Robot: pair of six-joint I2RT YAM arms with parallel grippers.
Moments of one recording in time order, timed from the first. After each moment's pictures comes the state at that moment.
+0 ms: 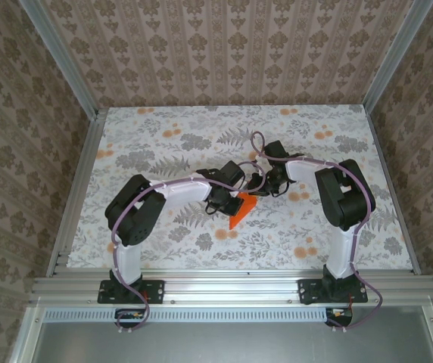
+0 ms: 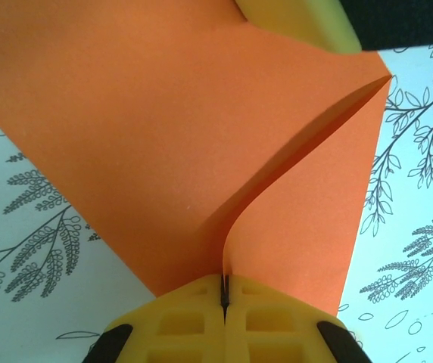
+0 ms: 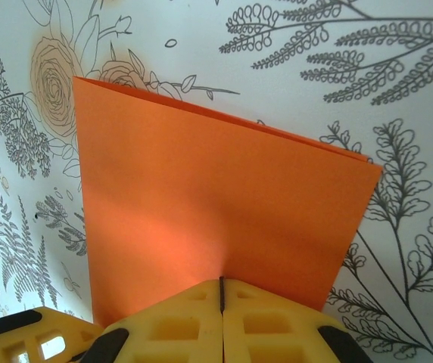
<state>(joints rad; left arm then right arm) -0.87 1.94 1.25 -0.56 0.18 -0.28 0.32 1.96 1.17 -0.46 -0.52 0.29</state>
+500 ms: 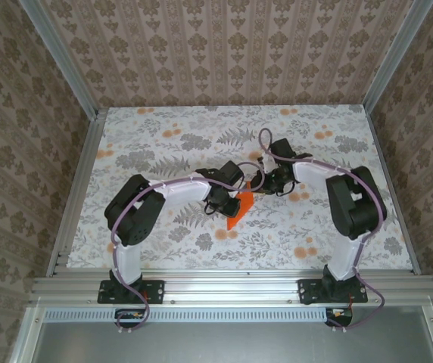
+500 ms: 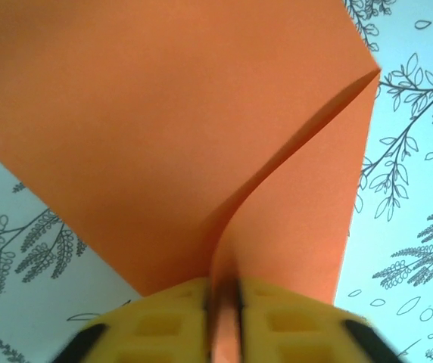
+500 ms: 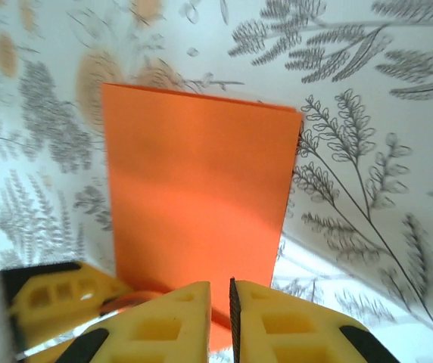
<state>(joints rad) -0.87 1.93 1.25 -0.60 0.18 -0.28 0.30 1.81 1.10 -0.47 -0.51 0.35</state>
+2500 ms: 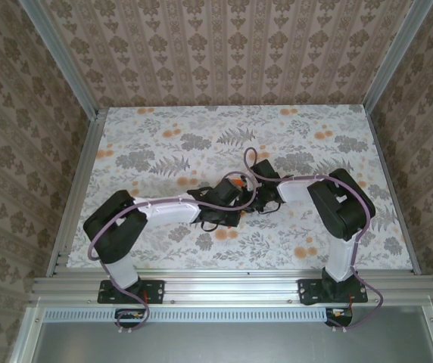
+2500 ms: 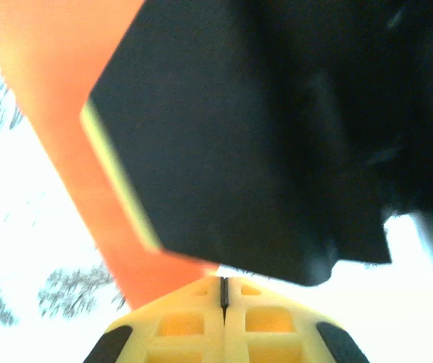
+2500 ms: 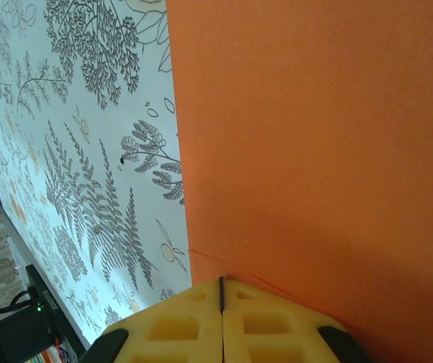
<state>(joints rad) -0.99 1.72 0.96 -0.30 0.11 -0.64 0.48 1.88 0.93 -0.09 -0.62 0.66</state>
